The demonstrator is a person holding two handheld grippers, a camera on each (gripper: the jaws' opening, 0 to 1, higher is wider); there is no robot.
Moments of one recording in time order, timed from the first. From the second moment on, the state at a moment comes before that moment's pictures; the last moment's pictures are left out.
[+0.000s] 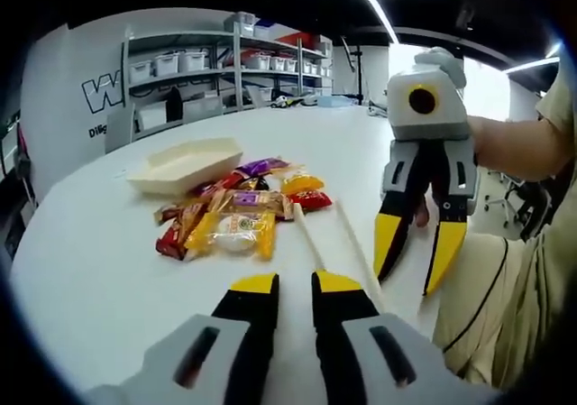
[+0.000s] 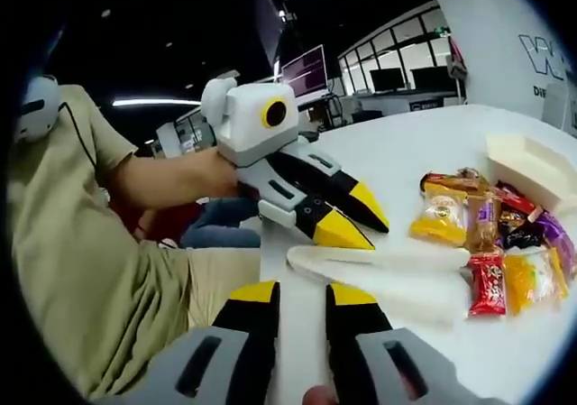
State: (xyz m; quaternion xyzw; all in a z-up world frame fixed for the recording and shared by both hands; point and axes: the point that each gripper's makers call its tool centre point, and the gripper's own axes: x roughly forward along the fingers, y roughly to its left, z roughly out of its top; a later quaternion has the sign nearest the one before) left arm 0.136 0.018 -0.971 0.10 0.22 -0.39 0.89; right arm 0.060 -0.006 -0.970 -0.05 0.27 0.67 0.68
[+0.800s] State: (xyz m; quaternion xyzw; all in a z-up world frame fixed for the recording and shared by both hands) left arm 0.120 0.006 -0.947 0.08 0.20 -0.41 0.89; right arm 0.101 -0.046 -0.948 -0.05 0.22 0.64 0.74
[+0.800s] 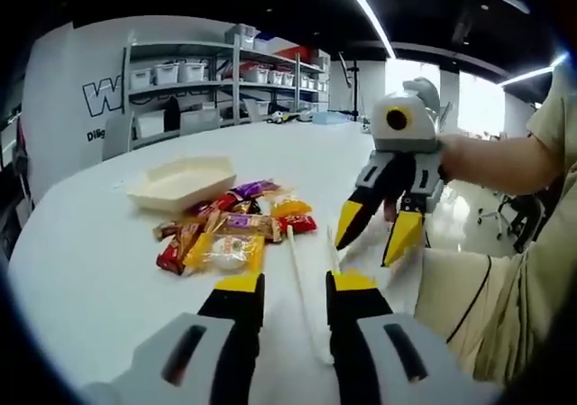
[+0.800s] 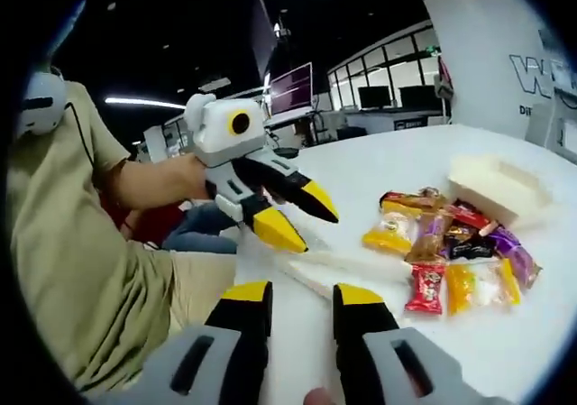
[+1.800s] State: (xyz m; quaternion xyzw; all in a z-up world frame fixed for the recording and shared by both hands) left arm 0.107 0.005 -0.971 0.14 0.22 -0.43 0.86; right arm 0.123 -0.062 -0.971 -0.09 0.22 0.62 0.75
